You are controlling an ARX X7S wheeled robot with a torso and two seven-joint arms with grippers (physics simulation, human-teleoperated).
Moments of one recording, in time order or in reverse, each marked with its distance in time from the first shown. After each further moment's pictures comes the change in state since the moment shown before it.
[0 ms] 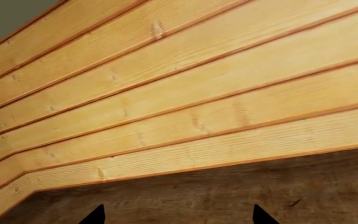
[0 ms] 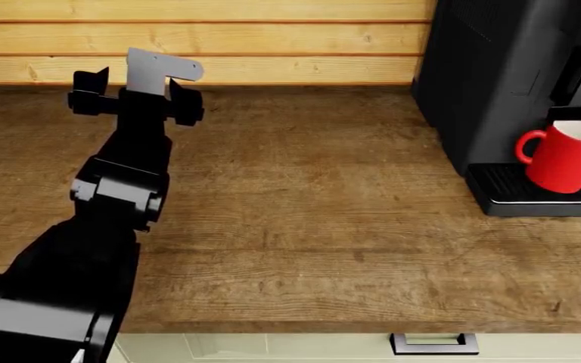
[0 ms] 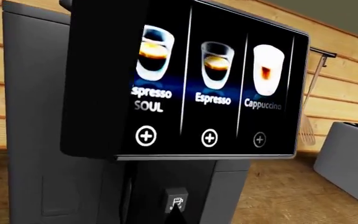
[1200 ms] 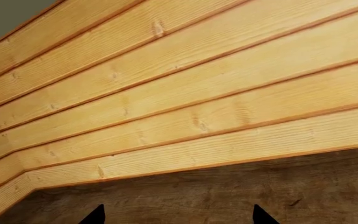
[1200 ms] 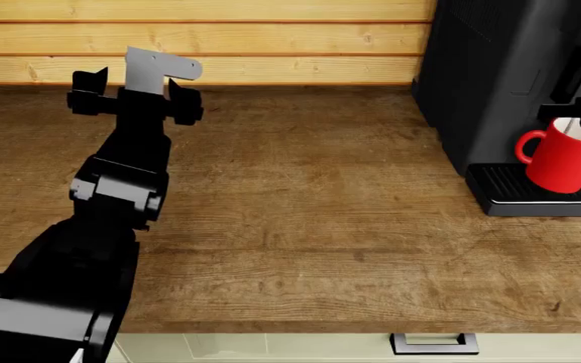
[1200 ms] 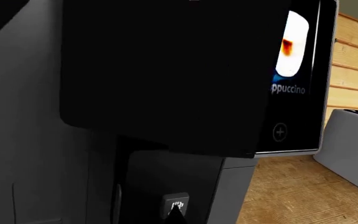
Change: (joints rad) left arm -0.002 -0.001 -0.006 0.000 -0.001 -0.006 0.003; right arm 0.084 -0.044 -0.039 0.229 -0.033 -0.121 0.027
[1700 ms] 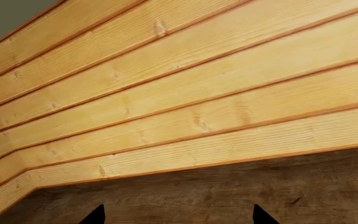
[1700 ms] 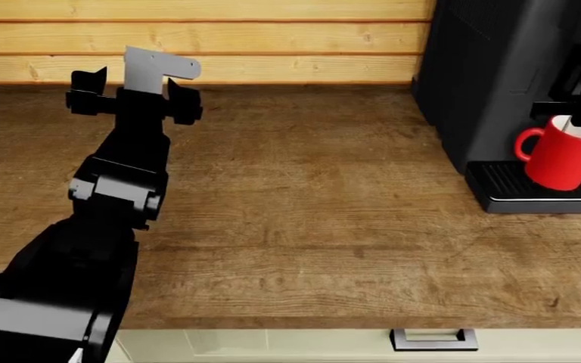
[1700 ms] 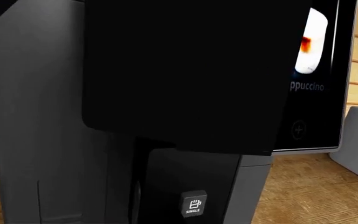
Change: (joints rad) left arm -0.002 -0.002 -0.004 0.000 0.000 -0.001 0.001; right arm 0.020 0.002 -0.023 0.031 0.050 -0.012 -0.011
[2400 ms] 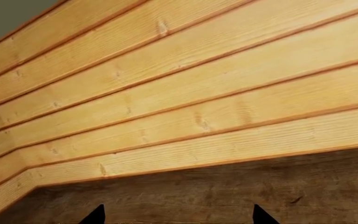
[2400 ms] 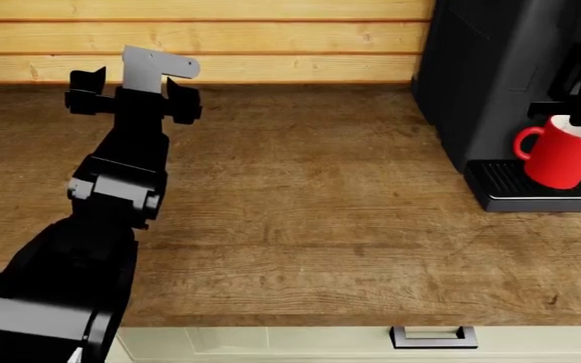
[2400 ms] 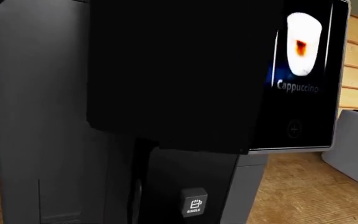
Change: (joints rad) left arm -0.002 -0.001 -0.005 0.000 -0.001 -0.001 0.000; right arm -0.006 -0.016 0.005 -0.008 -0.033 -0.006 0.013
